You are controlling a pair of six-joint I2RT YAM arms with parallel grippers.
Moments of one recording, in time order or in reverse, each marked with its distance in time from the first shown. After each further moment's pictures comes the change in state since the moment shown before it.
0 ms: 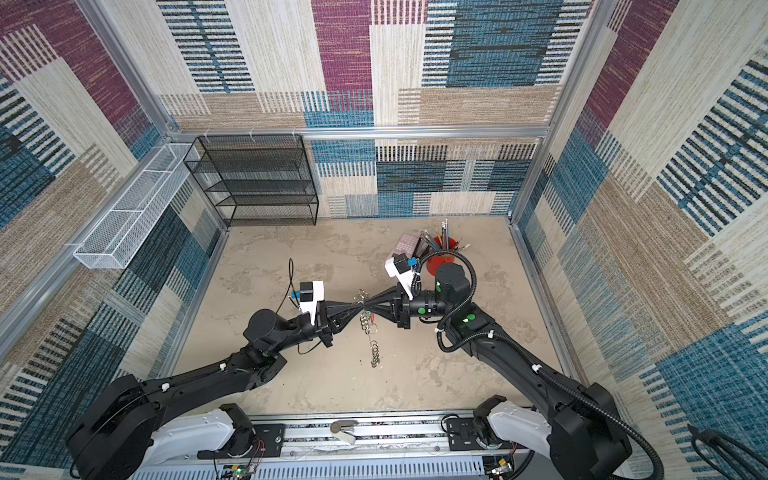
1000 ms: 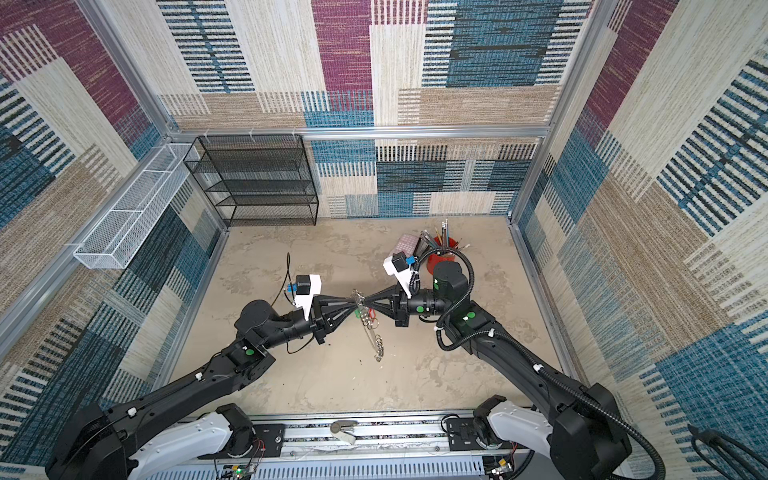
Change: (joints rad) left arm 0.048 -0.171 0.085 -0.426 0.004 0.063; right arm 0.001 0.001 0.040 -0.106 0.097 -0.055
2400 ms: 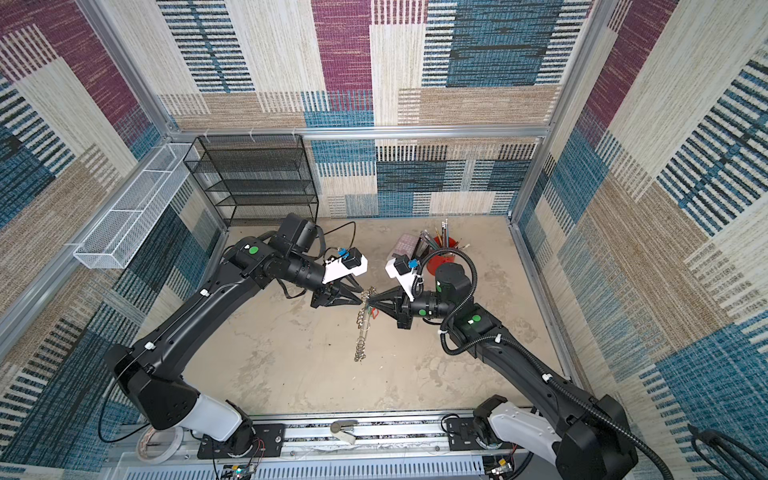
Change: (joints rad) left arm 0.055 0.546 1.168 -1.706 0.178 1.021; right arm 0.011 -0.061 -0.006 -0.103 0.068 -0.124
